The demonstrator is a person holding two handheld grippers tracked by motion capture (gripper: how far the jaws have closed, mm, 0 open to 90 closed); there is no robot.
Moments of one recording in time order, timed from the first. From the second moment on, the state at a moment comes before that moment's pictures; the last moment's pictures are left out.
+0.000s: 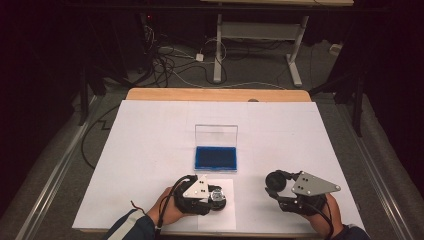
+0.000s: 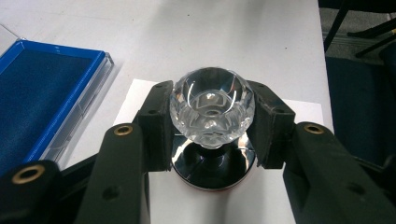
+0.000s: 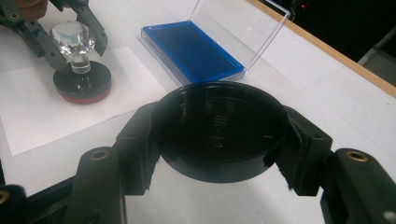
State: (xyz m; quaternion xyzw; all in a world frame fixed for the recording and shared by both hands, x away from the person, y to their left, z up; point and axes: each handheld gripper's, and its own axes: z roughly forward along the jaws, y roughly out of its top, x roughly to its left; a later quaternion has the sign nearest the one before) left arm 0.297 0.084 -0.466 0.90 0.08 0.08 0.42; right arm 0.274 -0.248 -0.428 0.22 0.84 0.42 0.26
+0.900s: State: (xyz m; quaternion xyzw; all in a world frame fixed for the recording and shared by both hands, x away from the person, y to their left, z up) left arm 0.301 0.107 -0.424 0.87 0.10 0.10 0.48; right arm 0.273 -0.251 -0.425 0.22 0.83 0.43 0.26
